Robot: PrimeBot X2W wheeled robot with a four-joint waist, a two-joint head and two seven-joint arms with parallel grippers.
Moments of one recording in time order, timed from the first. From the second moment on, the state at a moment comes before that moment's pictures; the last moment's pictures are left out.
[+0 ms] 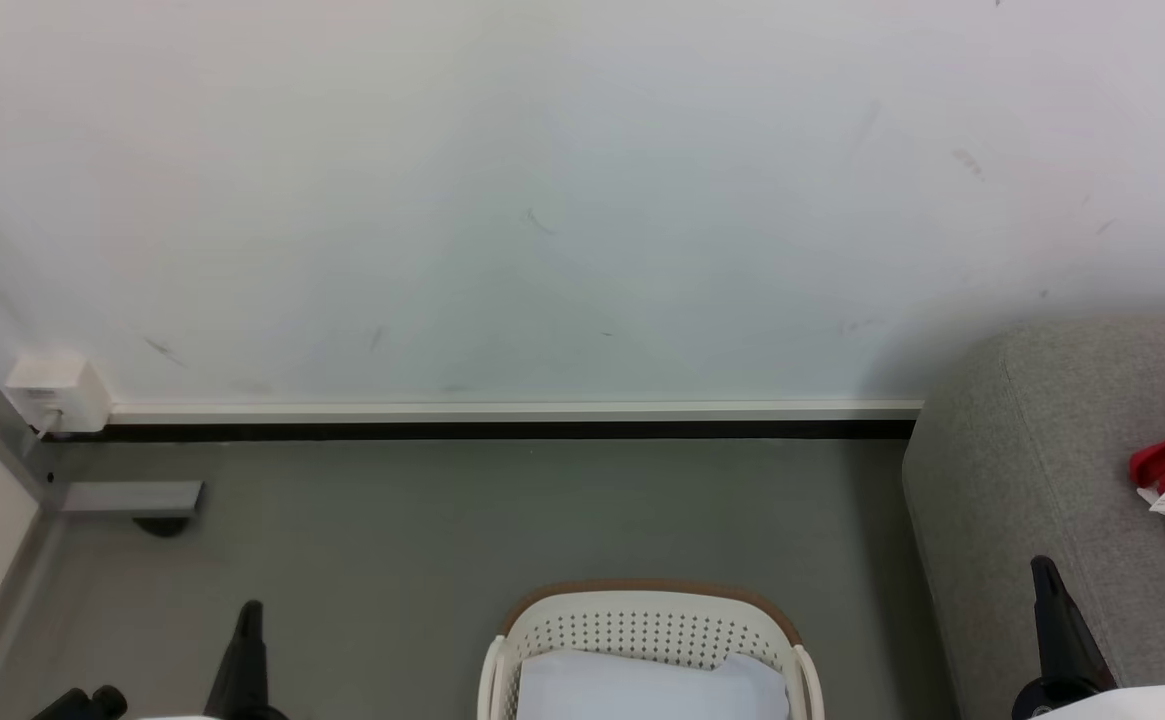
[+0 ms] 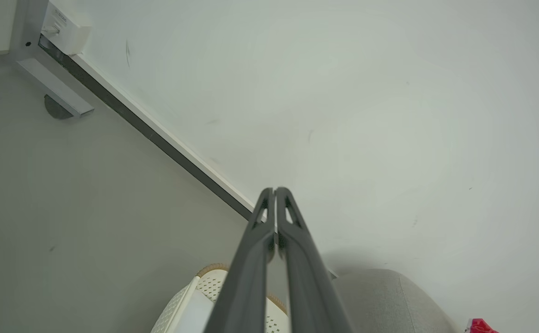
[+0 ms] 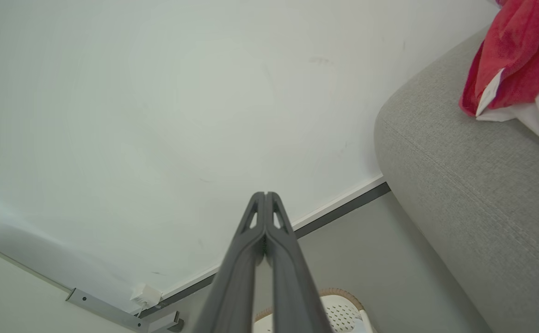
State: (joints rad) left arm -0.02 0.07 0.06 0.26 -0.82 -0.07 -0.10; right arm -0.05 -0.11 0.06 0.26 0.89 0.13 -0.11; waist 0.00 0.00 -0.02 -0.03
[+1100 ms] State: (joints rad) left arm -0.06 0.06 0.09 0.25 -1.18 -0.10 0.00; right arm -0.08 -0.09 -0.01 0.25 1.22 0.13 -0.01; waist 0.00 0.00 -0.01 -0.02
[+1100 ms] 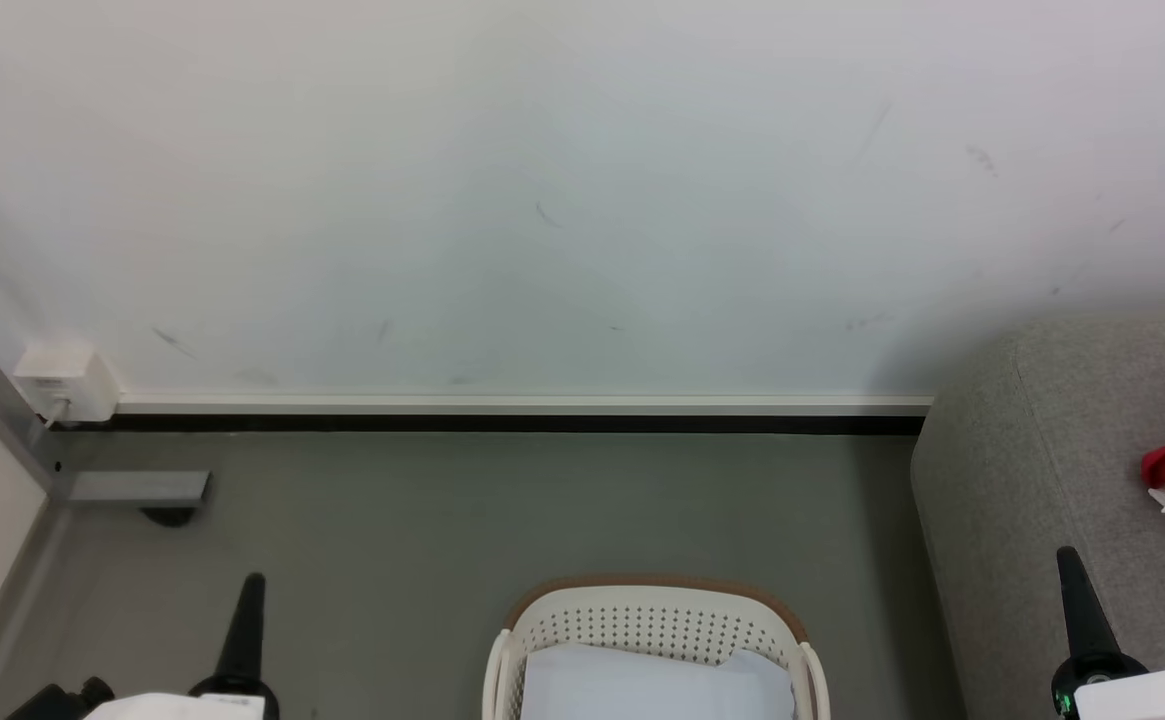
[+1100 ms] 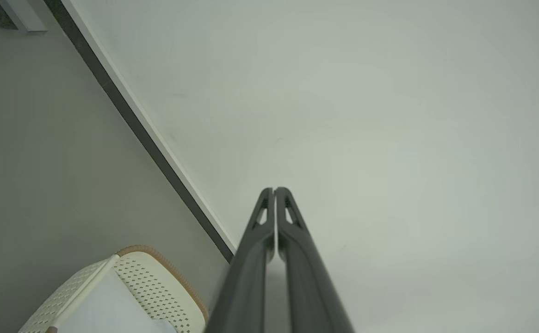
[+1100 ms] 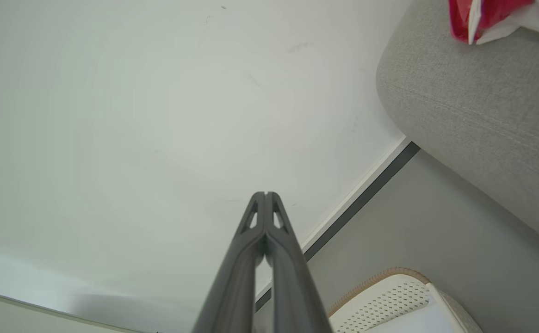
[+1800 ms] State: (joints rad) left arm -0.08 0.05 0.10 0.25 -1.36 -0.11 0.05; right arm -0.08 -0.07 -0.05 0.25 1.39 0.13 0.04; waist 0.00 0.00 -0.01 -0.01
